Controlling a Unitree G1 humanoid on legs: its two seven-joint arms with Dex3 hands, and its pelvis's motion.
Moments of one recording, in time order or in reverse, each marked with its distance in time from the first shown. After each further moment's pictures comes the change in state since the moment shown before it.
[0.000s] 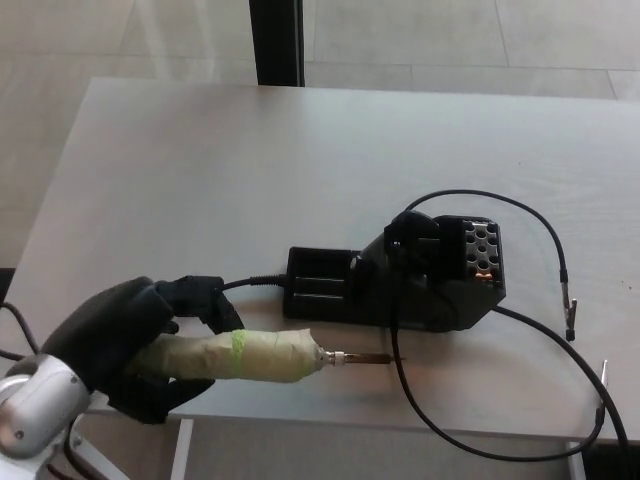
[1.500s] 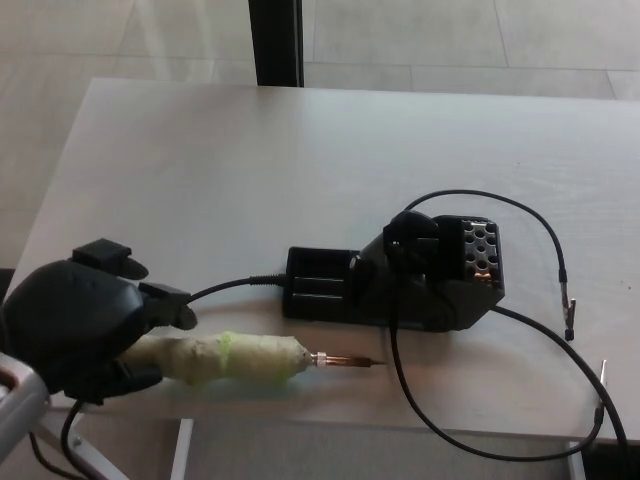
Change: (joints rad) left_arm 0.019 0.252 -0.052 -0.050 0.422 -0.141 0.234; right_arm 0.007 0.000 -0.008 0.001 0.006 0.000 0.002
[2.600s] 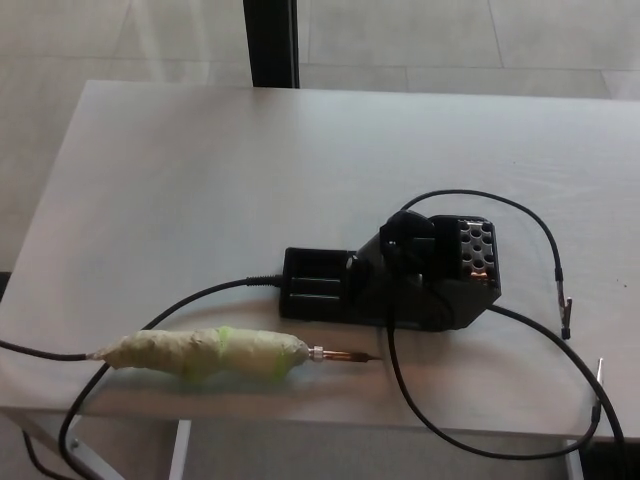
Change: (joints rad) left_arm 0.284 -0.229 0.701 0.116 -0.362 0.077 -0.105; right_arm 0.008 0.000 -0.001 0.001 0.008 0.003 0.000
